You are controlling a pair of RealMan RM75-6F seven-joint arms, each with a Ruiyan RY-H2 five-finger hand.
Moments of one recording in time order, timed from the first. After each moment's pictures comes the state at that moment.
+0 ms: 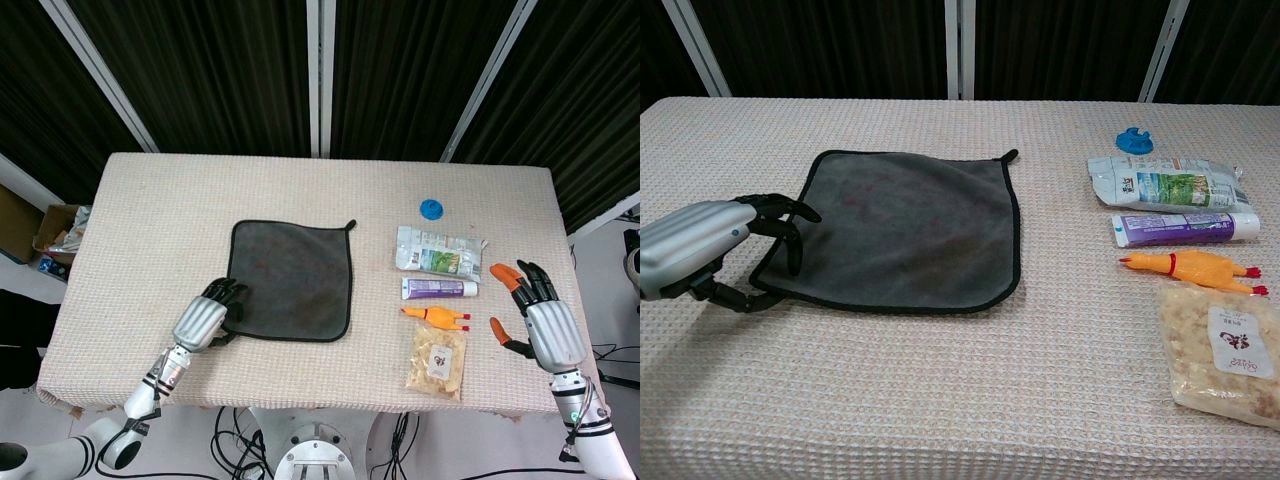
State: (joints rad) left arm -0.42 -1.75 0.00 -1.11 1.62 1.22 -0.08; right arm 0.19 -1.17 0.04 -1.66 -1.61 1.47 0.12
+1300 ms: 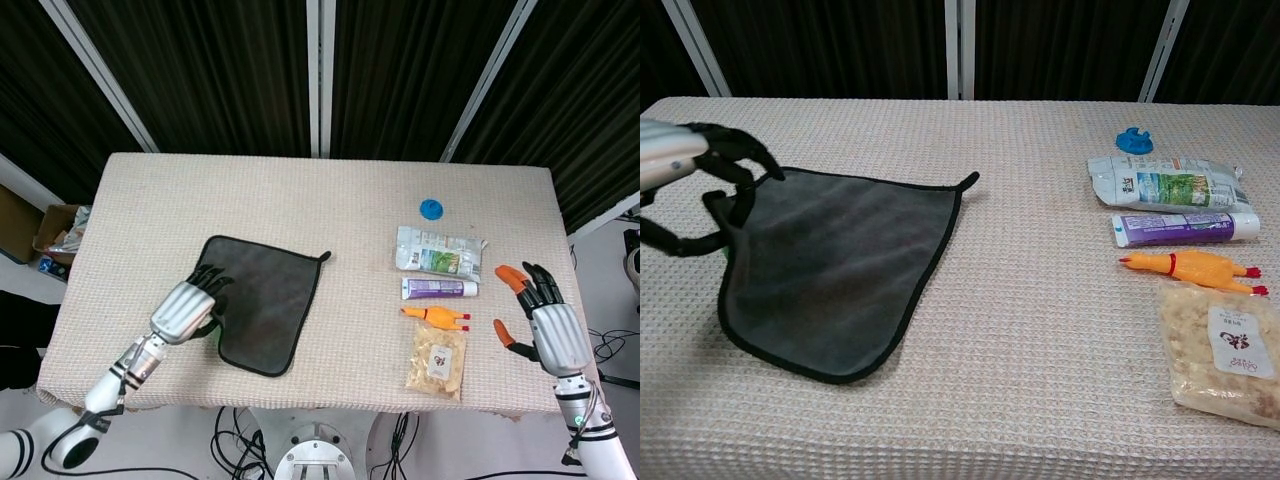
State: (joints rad) left arm -0.51 -1.37 -0.03 -1.56 1.60 1.10 0.19; right arm 0.17 -1.18 0.04 -1.64 -1.63 1.51 0.15
